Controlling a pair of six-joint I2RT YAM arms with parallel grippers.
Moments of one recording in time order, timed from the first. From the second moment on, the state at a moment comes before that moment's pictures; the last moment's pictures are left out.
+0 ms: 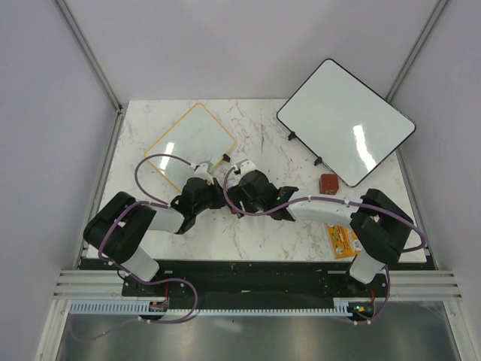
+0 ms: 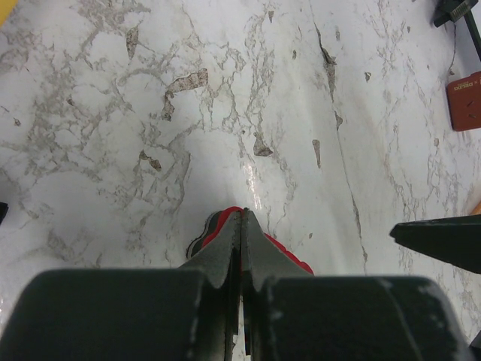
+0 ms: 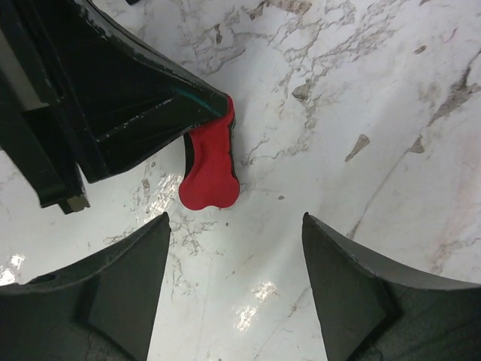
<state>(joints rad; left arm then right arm) -0.55 1.59 0.41 0.70 0.07 -0.61 0.96 1.64 1.00 -0.12 0.21 0.37</state>
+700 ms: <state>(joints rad) -0.54 1.59 0.42 0.70 0.06 -0.61 0.96 1.84 1.03 0.00 0.14 0.37</state>
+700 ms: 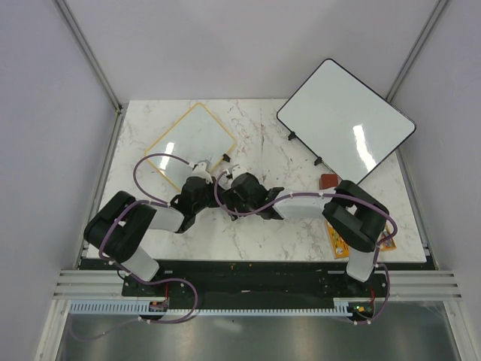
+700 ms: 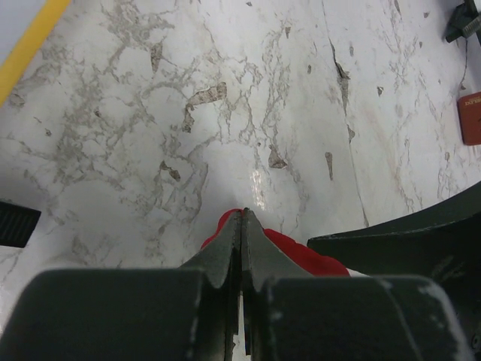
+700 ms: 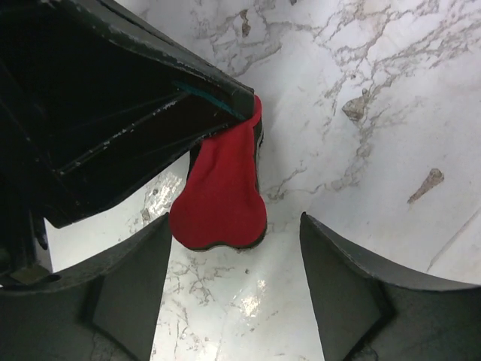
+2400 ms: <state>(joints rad) -0.31 1.02 0.50 0.13 -0.07 -0.51 0.96 1.79 1.02 -0.01 0.10 0.34</state>
